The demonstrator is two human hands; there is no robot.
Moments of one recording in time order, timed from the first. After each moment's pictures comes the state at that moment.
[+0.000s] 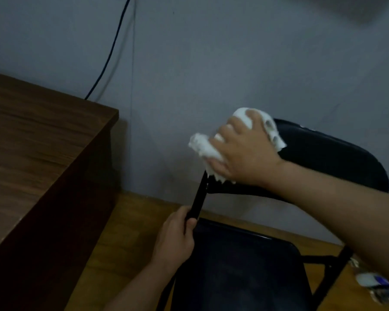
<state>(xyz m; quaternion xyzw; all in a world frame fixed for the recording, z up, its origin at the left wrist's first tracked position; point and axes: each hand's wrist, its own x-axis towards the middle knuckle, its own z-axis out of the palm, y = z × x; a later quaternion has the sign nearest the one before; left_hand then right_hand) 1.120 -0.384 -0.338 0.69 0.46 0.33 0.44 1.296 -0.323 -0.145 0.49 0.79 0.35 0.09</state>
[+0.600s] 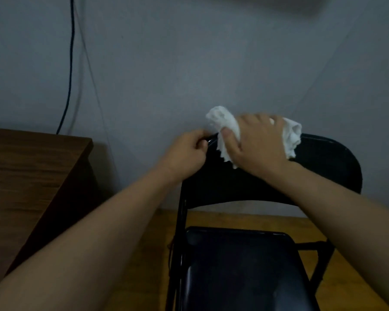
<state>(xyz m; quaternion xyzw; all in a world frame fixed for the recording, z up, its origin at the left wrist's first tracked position) 1.186 -0.265 -0.136 0.79 0.33 0.30 0.42 1.358 -0.329 -0.118 0.72 0.61 0.29 -0.15</state>
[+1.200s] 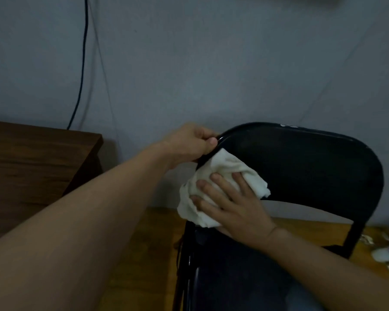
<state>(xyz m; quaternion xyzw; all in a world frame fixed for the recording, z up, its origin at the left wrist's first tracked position) 1.173 -0.236 -0.134 0.74 0.34 0.17 0.55 1.328 -0.391 -0.245 0.48 0.81 0.33 0.00</state>
